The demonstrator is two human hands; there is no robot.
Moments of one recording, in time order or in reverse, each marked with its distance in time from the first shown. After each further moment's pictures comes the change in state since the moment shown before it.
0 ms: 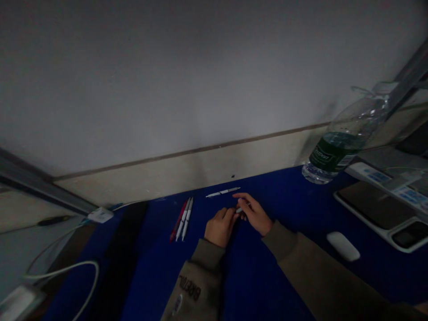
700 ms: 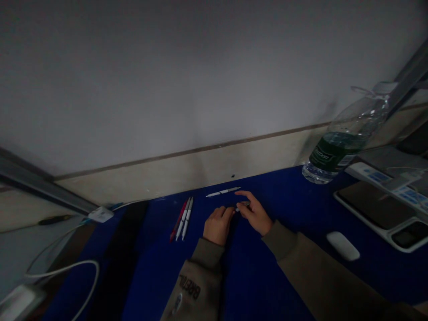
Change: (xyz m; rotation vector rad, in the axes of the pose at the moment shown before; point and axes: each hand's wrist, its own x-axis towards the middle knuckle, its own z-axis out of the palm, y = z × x) left_hand 0.003 -0.001 -0.004 0.077 0.007 -0.025; right_hand 0.000 0.002 0.001 0.000 0.015 -0.022
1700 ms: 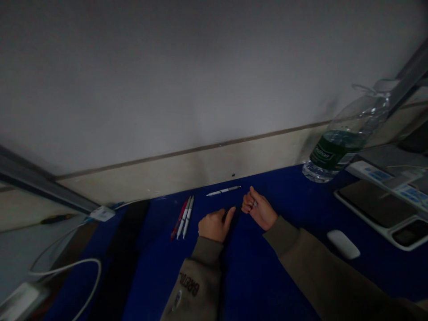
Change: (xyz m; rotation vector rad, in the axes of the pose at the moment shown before) left_hand 0.001 0.007 -0.023 -0.004 -0.173 -0.369; right_hand 0.009 -0.012 -0.006 0.472 0.068 0.170
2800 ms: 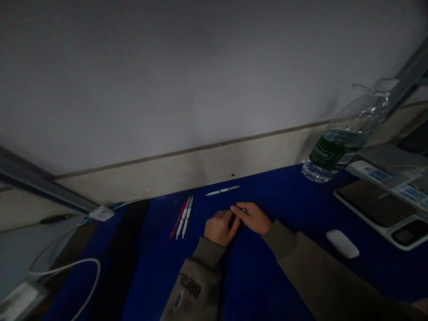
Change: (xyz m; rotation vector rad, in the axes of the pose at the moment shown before) left_hand -0.006 -0.003 0.020 -0.102 0.125 0.354; right_hand -0.013 0.008 0.006 -0.783 -0.189 -0.143
